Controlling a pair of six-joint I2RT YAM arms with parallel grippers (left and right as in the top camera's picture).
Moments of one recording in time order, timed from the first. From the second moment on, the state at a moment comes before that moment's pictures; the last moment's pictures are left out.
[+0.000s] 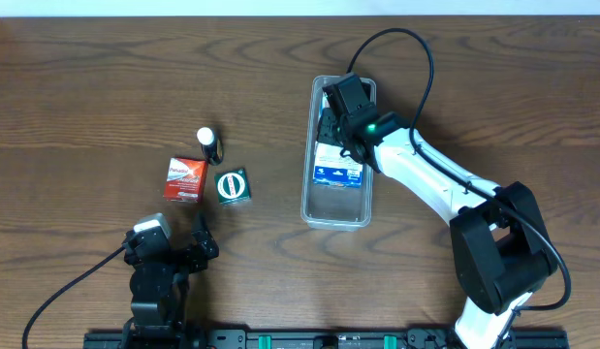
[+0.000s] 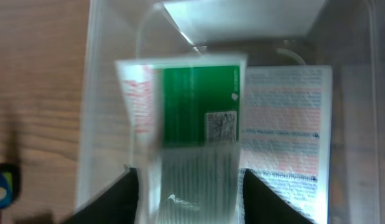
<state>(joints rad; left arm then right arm) -0.07 0.01 0.15 -0.55 -0.17 -0.32 0.53 1.91 1.34 -0.38 0.08 0.69</state>
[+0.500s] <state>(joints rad) -0.07 0.01 0.15 -0.55 -0.17 -0.32 0.42 1.66 1.34 -0.59 0.06 0.60</state>
